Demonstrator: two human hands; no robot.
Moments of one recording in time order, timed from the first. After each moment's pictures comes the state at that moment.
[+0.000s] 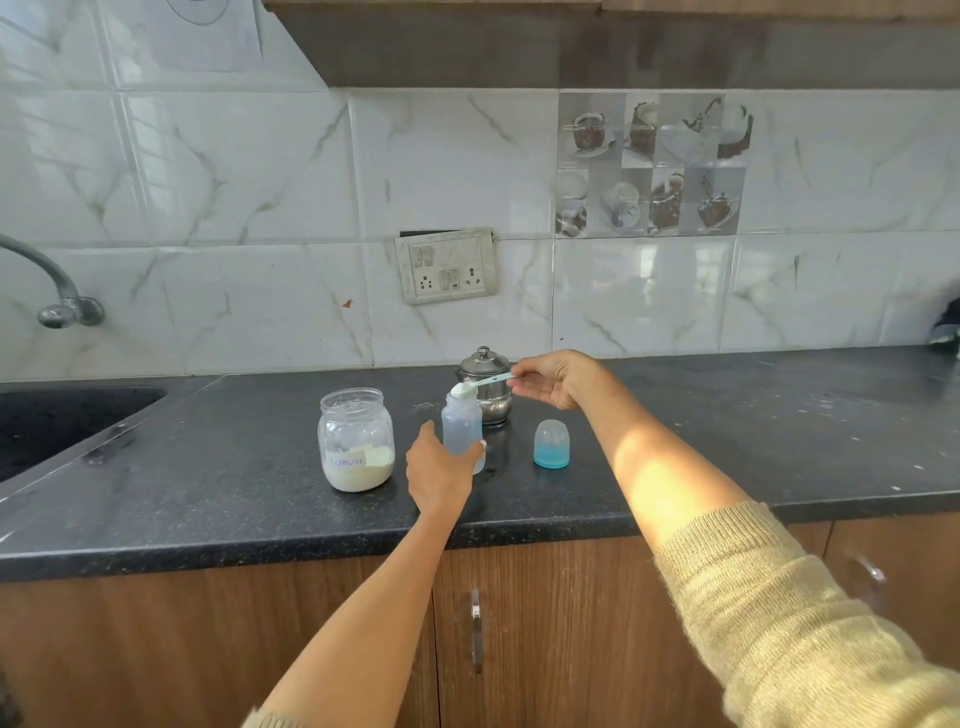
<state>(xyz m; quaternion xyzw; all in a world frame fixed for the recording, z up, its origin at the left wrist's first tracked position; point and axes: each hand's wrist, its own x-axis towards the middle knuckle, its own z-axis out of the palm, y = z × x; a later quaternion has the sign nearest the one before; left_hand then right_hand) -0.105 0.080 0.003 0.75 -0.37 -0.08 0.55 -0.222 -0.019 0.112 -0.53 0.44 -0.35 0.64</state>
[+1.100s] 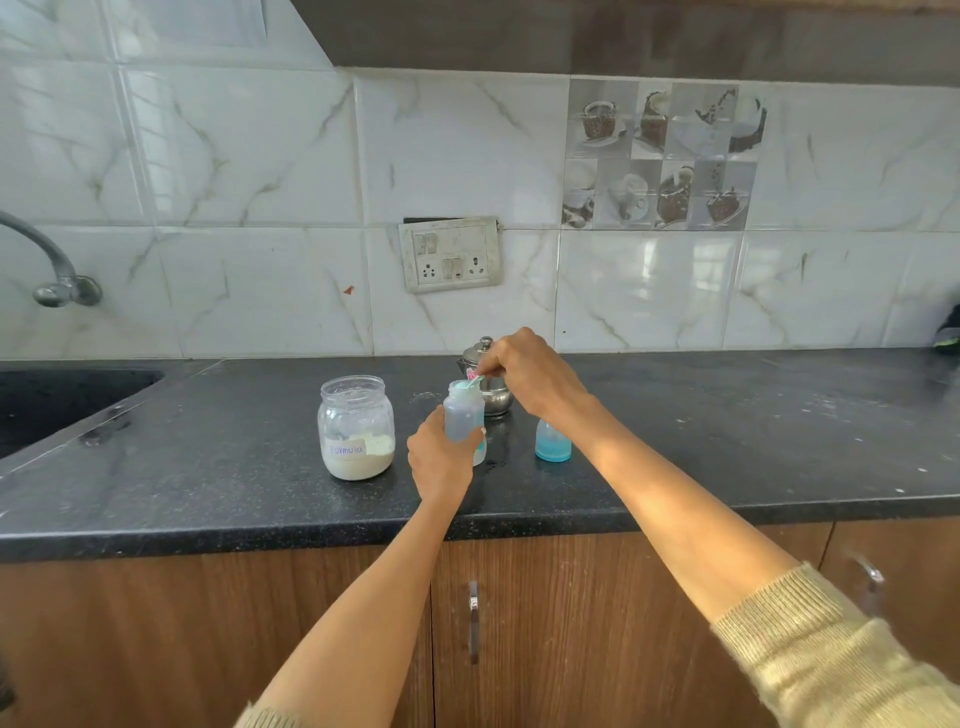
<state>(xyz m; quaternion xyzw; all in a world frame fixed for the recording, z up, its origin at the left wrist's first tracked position) -0.104 0.076 0.003 0.70 -0.40 -0.05 0.59 -0.213 0.040 0.107 -0.90 0.31 -0.32 -0.04</state>
